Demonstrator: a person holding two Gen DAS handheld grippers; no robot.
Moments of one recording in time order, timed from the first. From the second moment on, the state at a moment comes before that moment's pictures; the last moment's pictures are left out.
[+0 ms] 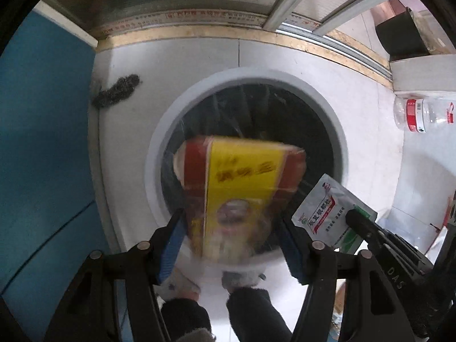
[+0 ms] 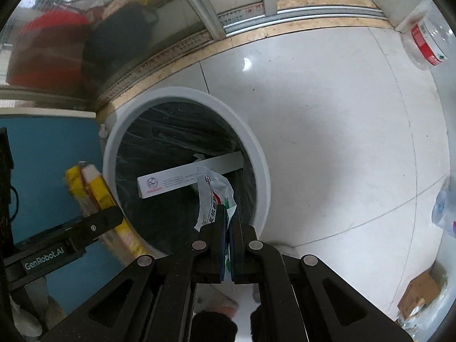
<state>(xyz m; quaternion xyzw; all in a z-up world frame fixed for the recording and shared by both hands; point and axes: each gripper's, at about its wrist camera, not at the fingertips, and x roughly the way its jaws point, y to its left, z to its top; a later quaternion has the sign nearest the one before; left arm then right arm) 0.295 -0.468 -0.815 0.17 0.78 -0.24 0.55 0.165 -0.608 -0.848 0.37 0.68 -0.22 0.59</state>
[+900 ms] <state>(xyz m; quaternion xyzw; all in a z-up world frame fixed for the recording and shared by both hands) 0.291 -0.401 -0.593 0.21 0.69 -0.18 0.67 0.158 -0.579 -0.623 0.27 0.67 -0.26 0.64</state>
